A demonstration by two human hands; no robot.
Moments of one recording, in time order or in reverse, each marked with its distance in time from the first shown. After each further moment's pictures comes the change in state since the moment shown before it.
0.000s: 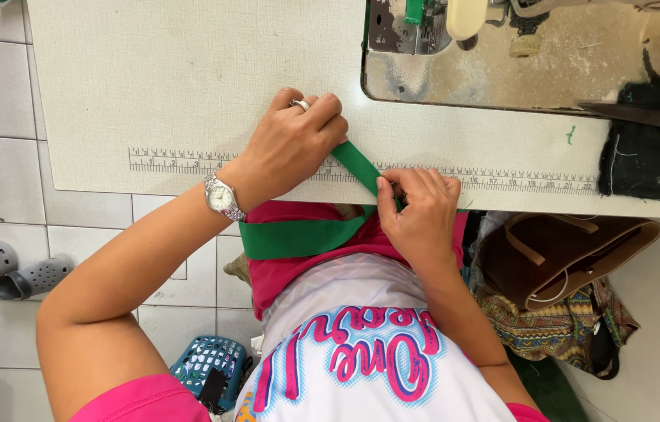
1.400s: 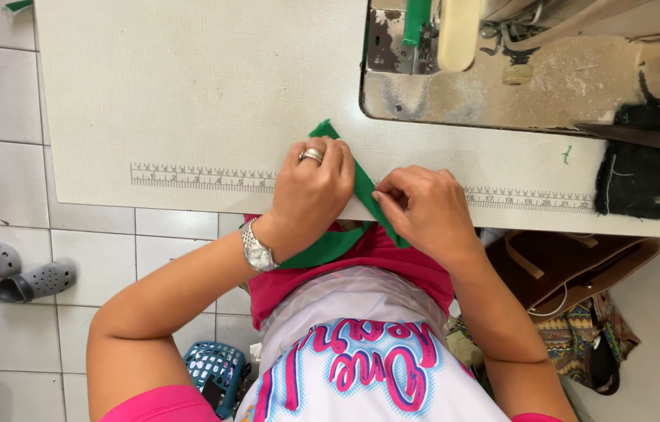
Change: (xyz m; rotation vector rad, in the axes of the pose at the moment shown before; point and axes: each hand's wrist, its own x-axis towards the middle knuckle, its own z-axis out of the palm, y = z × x) left_hand -0.008 0.056 0.026 0.382 -0.028 -0.164; right_hand 0.043 0.025 -0.022 0.083 -0.482 0.026
